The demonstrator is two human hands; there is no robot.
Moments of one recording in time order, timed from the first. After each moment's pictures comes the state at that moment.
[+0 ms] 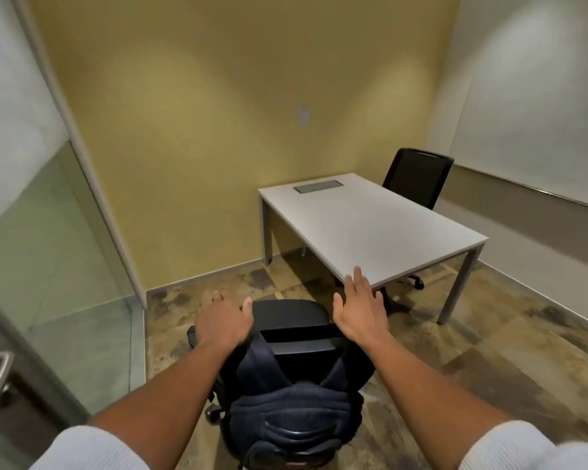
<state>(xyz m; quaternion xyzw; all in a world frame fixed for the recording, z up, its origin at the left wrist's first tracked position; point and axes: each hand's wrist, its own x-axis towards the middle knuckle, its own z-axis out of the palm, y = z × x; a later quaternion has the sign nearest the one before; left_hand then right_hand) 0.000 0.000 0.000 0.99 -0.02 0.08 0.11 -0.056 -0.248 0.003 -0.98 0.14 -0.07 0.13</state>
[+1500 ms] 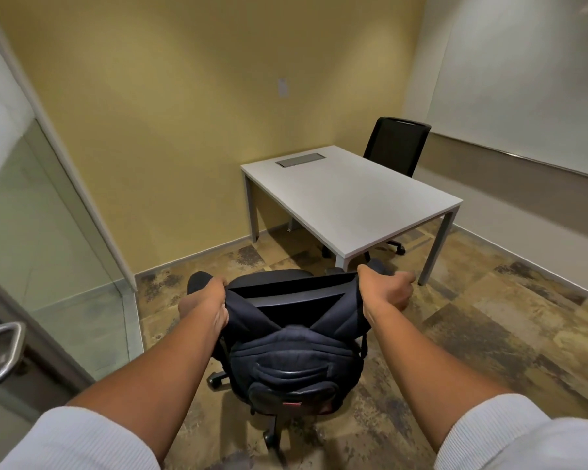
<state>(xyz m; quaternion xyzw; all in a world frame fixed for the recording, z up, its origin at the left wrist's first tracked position) -0.027 0.025 -0.004 0.63 0.40 -0.02 0.67 -0.119 -0.231 -0.003 -0.62 0.54 -0.29 0.50</state>
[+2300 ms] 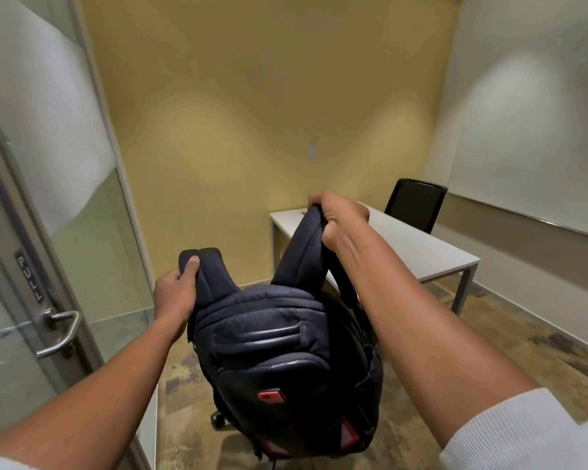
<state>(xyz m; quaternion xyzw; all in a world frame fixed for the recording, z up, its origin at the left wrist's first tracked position) -0.126 0.081 0.089 0.74 0.12 0.17 0.64 -0.166 -0.168 0.238 -0.52 0.25 -0.19 0.79</state>
